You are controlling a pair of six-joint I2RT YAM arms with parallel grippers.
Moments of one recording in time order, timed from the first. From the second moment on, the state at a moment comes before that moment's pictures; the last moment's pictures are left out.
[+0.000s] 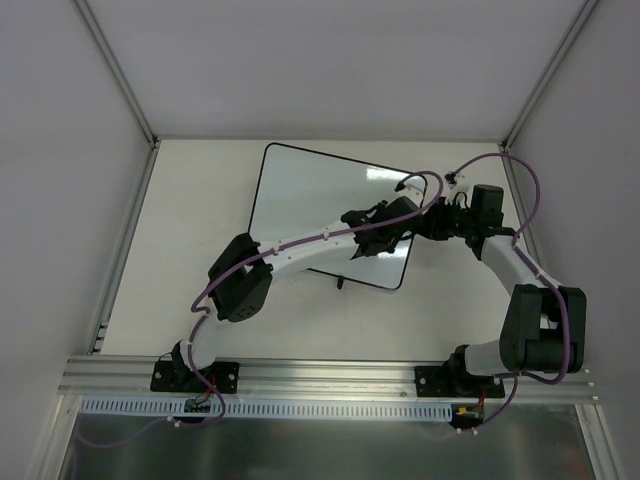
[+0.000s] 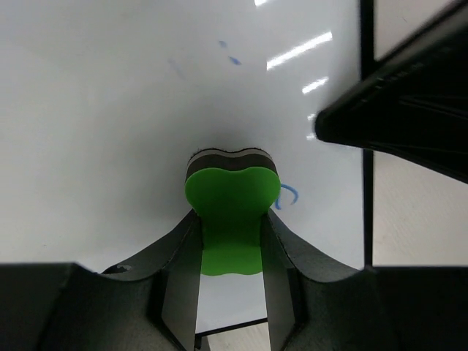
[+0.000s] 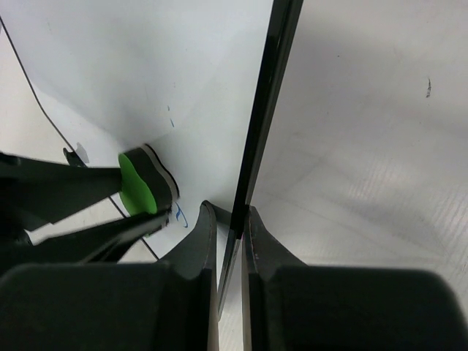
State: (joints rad) left arm -1.04 2.14 1.84 -0.53 -0.43 -0.29; right arm -0.02 1.40 0.82 -0.12 -0.69 0.13
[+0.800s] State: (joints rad) left arm -0.96 2.17 1.96 -0.53 -0.46 -0.20; right arm -0.01 1.40 0.82 -0.08 -0.66 0.13
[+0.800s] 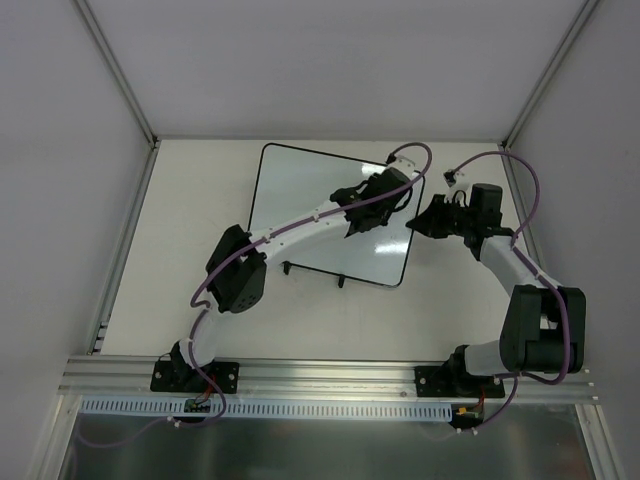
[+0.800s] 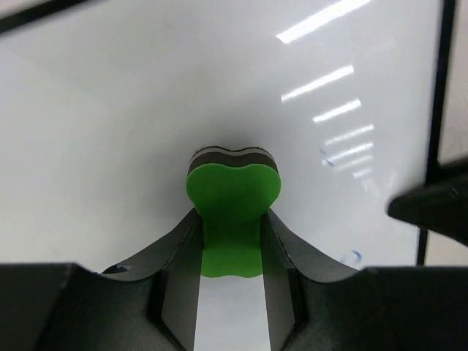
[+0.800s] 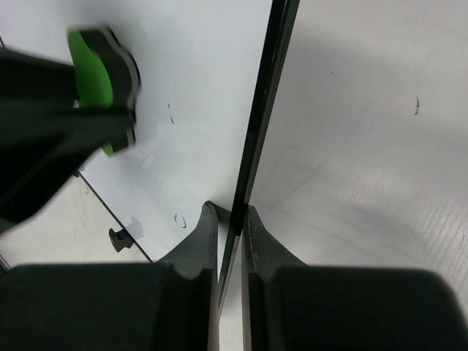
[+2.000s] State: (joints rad) left arm -1.06 2.25 1.99 -0.48 -0.37 0.22; right arm 0.00 1.37 0.79 -0.10 -0.61 0.10
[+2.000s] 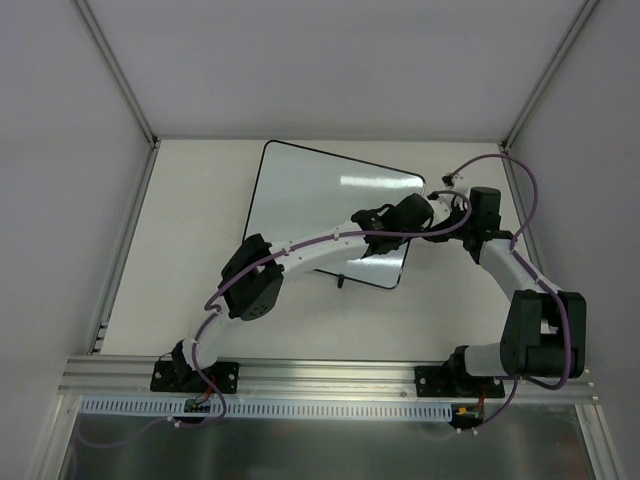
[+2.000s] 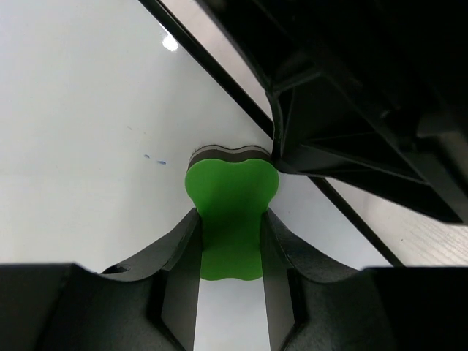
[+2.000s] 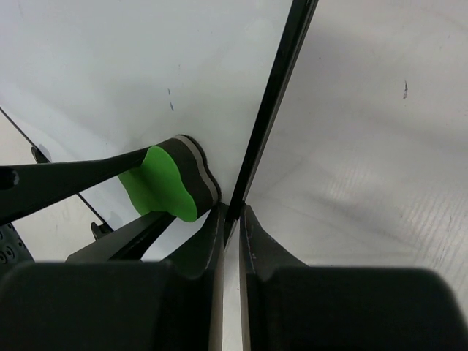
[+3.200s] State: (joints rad) left arm -0.98 2.00 1.64 -0.53 -0.40 -0.15; right arm 0.02 1.36 0.79 -0.08 -0.60 0.08
